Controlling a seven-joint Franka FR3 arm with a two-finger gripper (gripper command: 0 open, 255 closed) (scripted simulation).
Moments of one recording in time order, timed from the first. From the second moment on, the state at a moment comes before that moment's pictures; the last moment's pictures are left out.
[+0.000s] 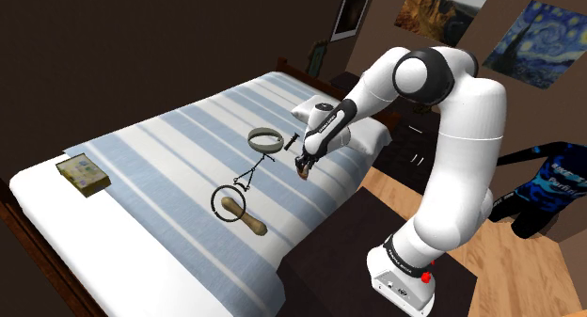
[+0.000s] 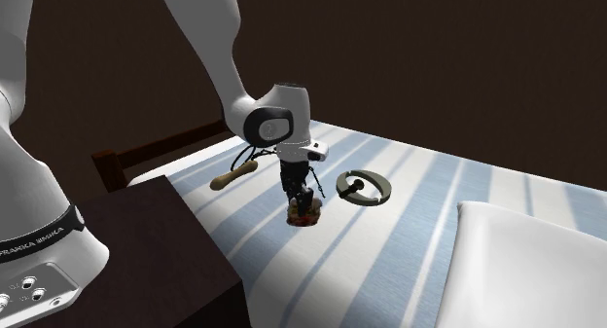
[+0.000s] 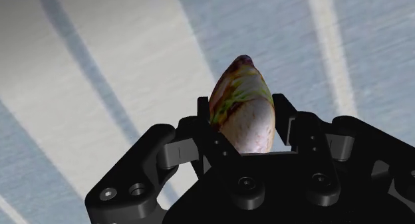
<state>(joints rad) -0.17 0.49 -0.08 -2.33 -0.11 2.83 0.05</state>
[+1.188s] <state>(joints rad) -0.17 0.29 -0.07 -2.32 -0.10 2.62 0.04</state>
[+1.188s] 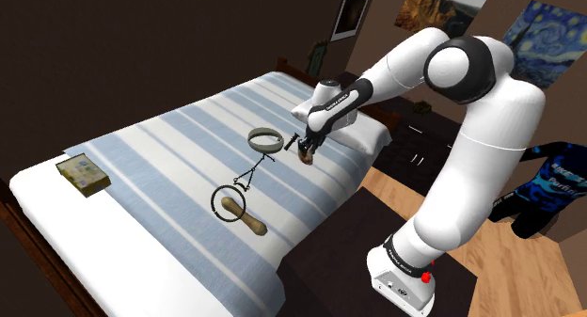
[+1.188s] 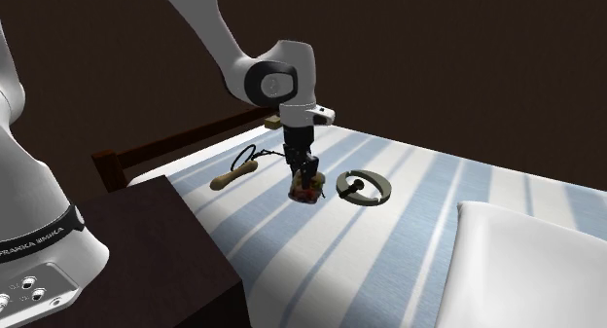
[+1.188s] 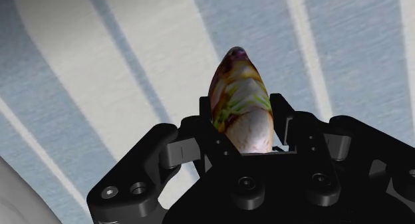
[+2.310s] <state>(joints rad) -0.15 0.83 -0.04 -1.34 -0.05 2.17 0.04</state>
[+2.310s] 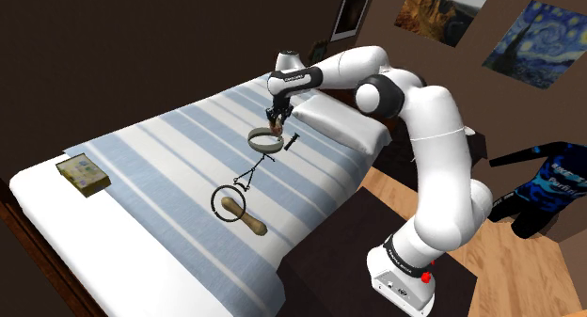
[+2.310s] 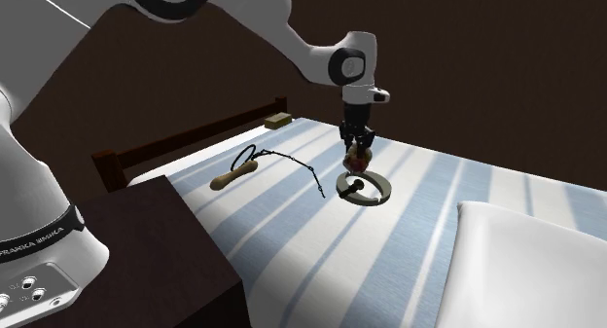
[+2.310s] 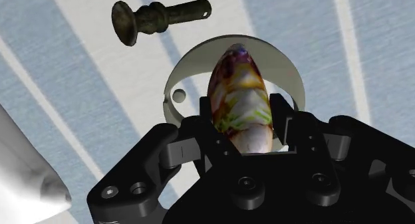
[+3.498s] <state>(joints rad) -0.15 1.13 -0.03 -0.97 -0.05 2.14 0.05</state>
